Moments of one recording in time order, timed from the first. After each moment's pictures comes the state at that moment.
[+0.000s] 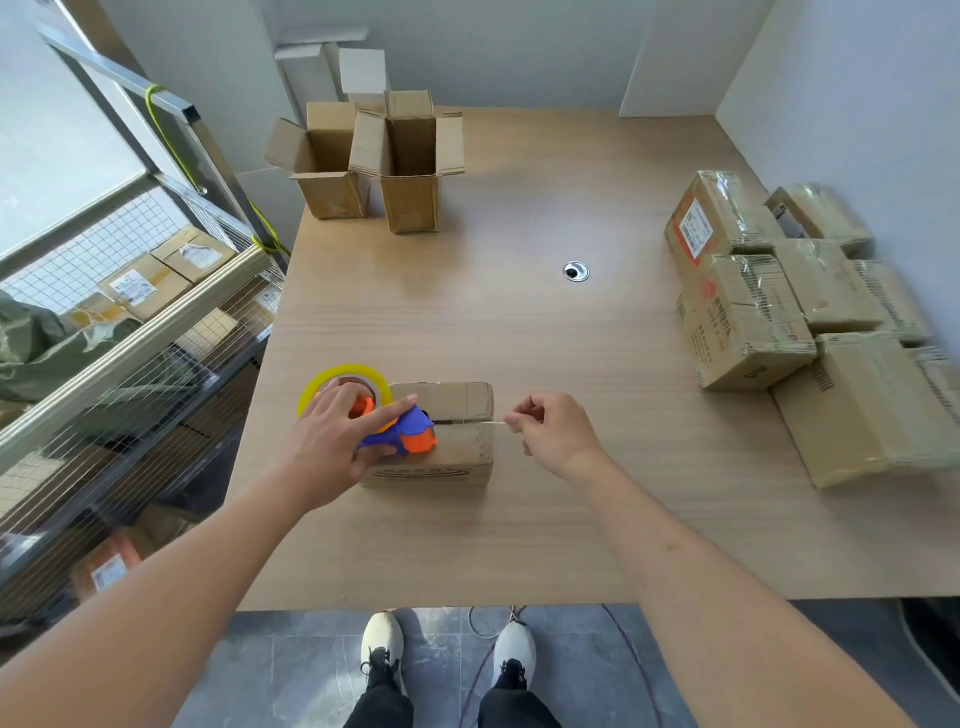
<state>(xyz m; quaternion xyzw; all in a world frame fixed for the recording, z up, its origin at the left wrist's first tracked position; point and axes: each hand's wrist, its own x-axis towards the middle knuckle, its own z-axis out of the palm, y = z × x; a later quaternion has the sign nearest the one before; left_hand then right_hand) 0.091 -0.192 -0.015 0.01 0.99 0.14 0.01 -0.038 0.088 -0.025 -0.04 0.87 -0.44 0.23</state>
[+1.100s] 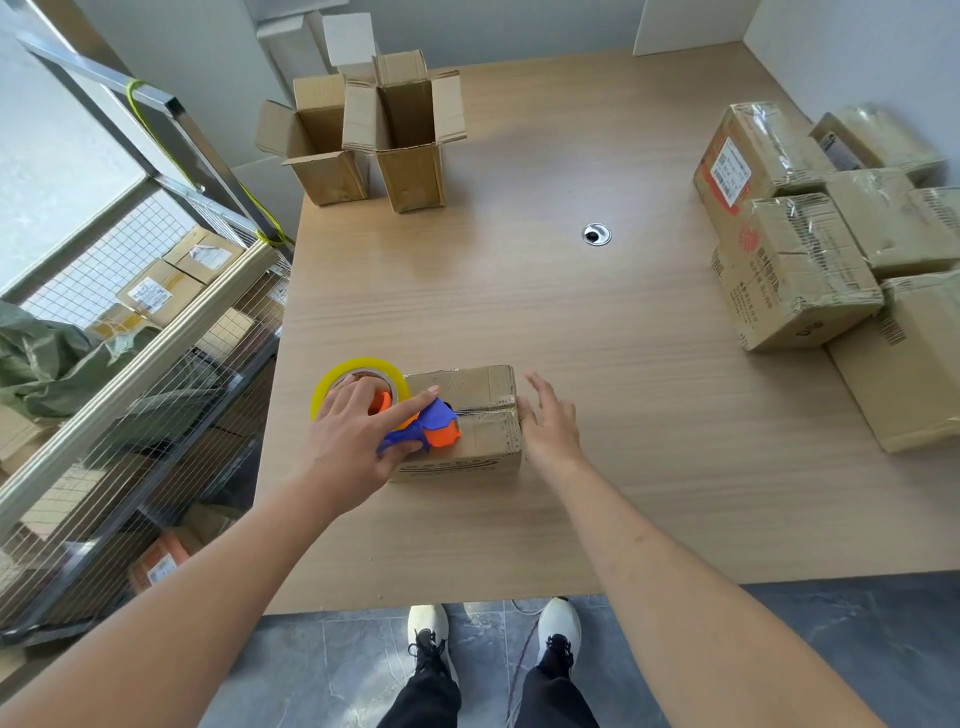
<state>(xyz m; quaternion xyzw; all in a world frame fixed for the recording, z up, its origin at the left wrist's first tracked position) 0.084 -0.188 -0.017 0.02 0.99 0.12 0.00 -0.016 0.047 -0.100 0.07 0.82 -0.52 0.22</state>
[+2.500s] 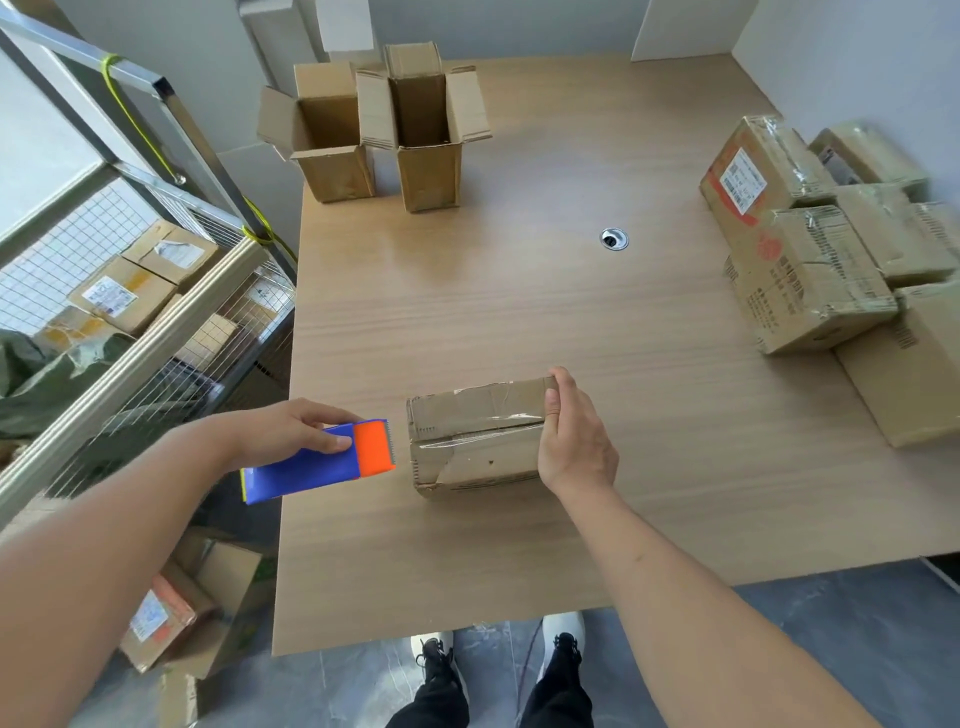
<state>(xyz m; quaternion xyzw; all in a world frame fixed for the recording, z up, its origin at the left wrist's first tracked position) 0.051 -0.368 -0.014 -0.13 0.80 0.41 0.41 0.003 -0.012 -0.080 0.05 0.95 -0.30 0.07</state>
